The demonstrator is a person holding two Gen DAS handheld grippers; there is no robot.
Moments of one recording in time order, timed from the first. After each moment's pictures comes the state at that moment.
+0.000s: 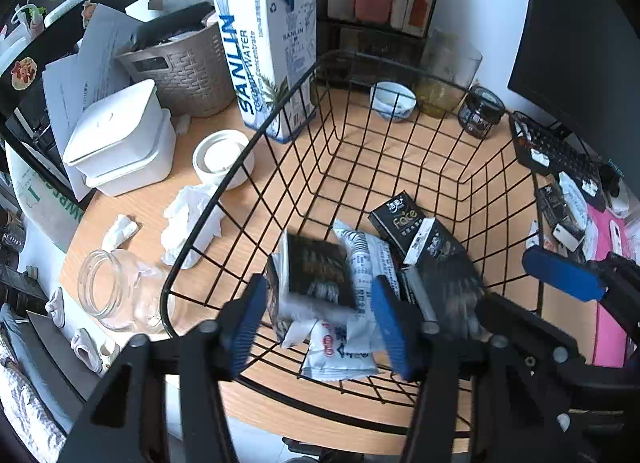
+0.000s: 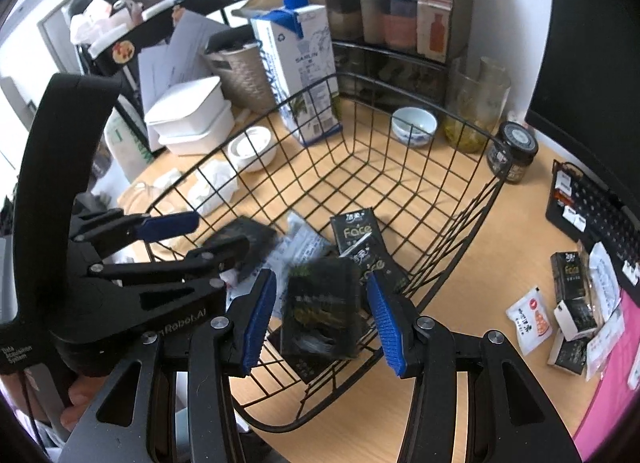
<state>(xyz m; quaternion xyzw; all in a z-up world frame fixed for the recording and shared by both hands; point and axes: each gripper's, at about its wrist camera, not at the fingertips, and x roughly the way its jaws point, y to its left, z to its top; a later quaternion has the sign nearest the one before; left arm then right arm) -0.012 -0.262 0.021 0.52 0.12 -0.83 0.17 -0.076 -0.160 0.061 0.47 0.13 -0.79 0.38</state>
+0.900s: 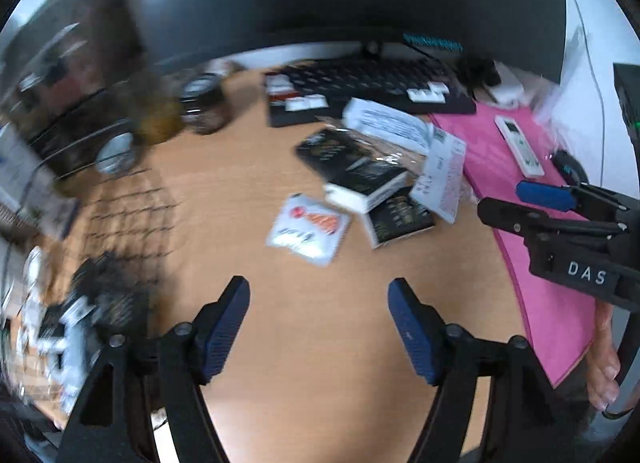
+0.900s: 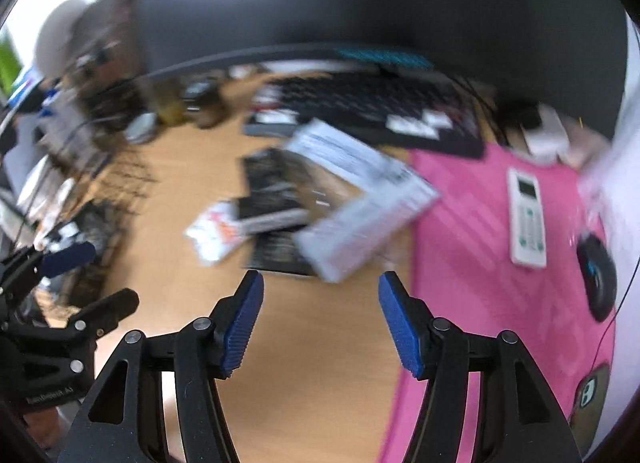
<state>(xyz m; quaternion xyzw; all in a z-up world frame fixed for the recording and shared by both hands) -0.110 0.009 -0.006 0.53 -0.02 -0.85 -0.03 -0.172 0.169 0.013 0.52 0.02 -0.84 0.15</state>
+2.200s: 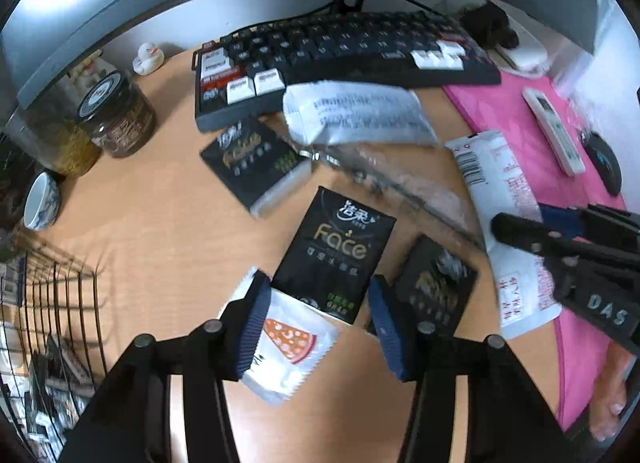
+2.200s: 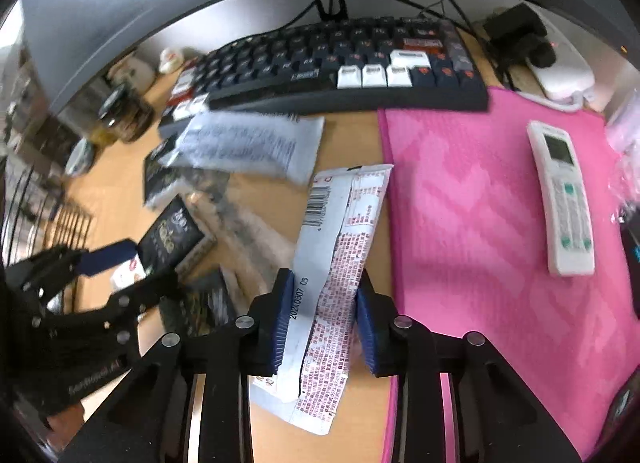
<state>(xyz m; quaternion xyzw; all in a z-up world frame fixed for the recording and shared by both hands) -0.187 0.024 -0.068 0.58 -0.05 -0.81 -0.07 -0.221 0.178 -0.039 0.56 -0.03 -0.81 0.13</state>
